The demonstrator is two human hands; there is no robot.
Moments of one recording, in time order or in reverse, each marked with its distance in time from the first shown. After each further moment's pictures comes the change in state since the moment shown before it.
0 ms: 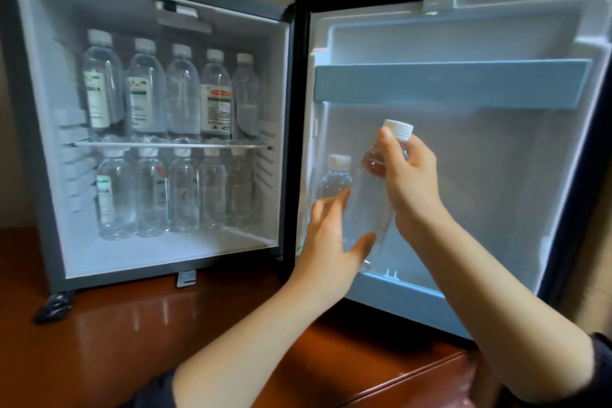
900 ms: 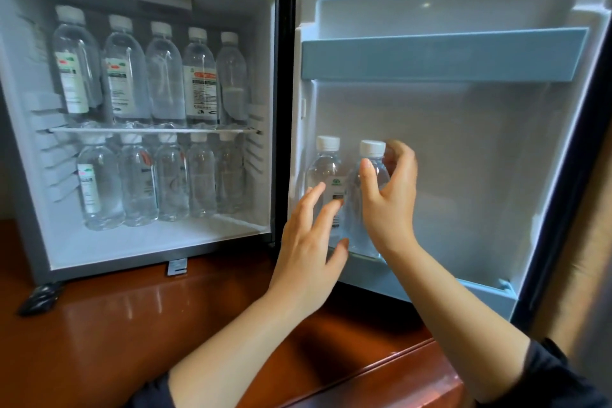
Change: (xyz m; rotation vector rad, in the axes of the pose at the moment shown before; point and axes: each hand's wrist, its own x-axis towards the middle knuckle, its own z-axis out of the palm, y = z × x) left_hand -0.014 -0.049 0.009 0.367 0.052 0.240; right_hand -0.030 0.060 -0.011 -0.316 0.098 -0.247
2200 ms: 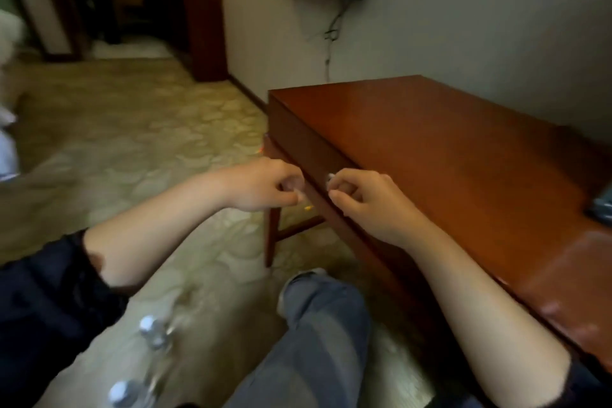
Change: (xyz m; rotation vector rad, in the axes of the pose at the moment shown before) left_hand -0.387 -0.007 -0.445 0.604 -0.261 -1.393; right_hand -0.376 -0.320 0.228 0.583 -1.805 -0.558
